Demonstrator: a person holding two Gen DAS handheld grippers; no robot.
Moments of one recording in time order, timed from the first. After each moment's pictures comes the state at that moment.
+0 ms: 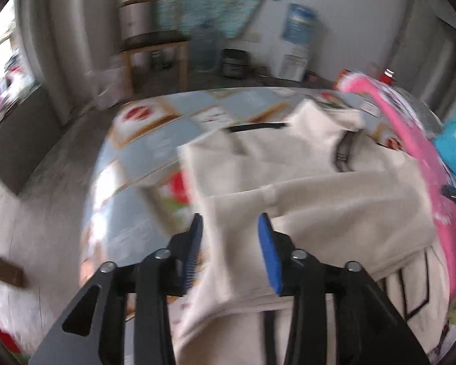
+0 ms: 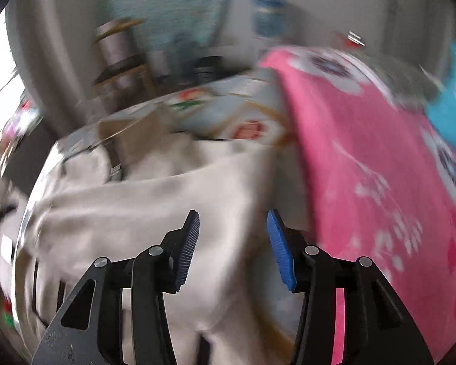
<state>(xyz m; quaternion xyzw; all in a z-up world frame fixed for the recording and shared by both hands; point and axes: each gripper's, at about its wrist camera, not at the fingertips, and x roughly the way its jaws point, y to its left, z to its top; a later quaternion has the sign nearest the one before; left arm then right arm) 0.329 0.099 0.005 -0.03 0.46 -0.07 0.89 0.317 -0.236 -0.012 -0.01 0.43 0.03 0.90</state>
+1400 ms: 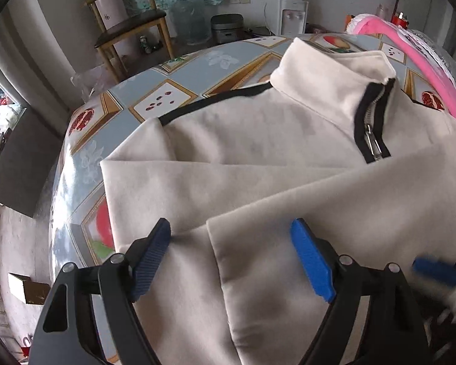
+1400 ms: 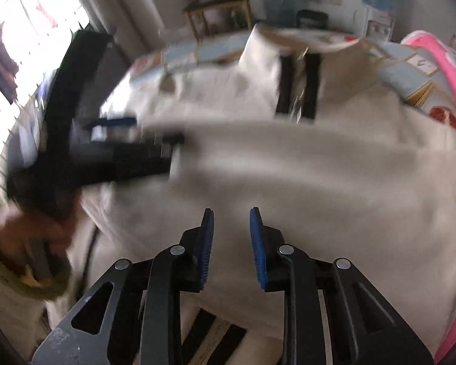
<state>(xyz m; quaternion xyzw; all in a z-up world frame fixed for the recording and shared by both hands) 0.413 0.032 -0.060 0.06 0.52 -0.03 0.85 0.322 -0.067 -0.082 -0.04 0.53 0.18 0.83</state>
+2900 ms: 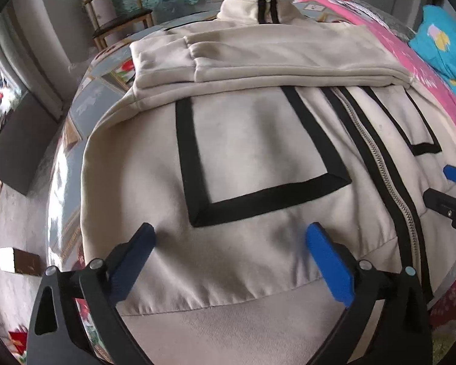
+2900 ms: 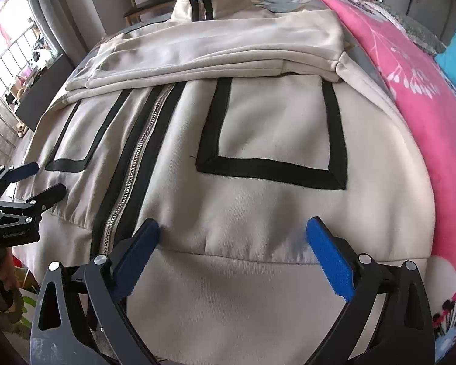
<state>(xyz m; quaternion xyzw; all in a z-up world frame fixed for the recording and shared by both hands) 0.151 0.037 -0.074 0.06 0.52 -0.08 0.85 0.116 -0.151 -0.096 0.01 0.51 0.02 0.86</state>
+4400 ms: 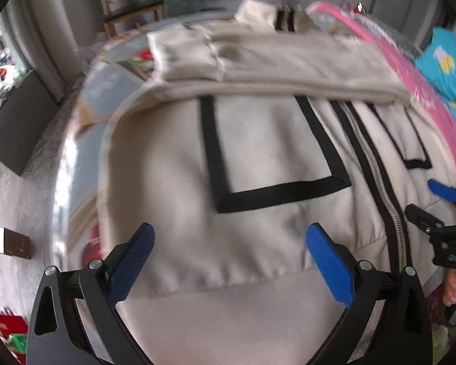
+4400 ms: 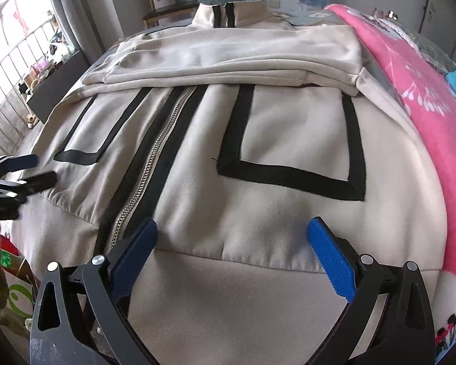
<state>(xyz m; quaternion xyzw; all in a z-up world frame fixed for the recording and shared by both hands) 0.137 0.066 -0.054 0.02 0.51 -0.07 0.86 0.113 -0.142 -0.104 -0.01 0.49 0.06 0.87</state>
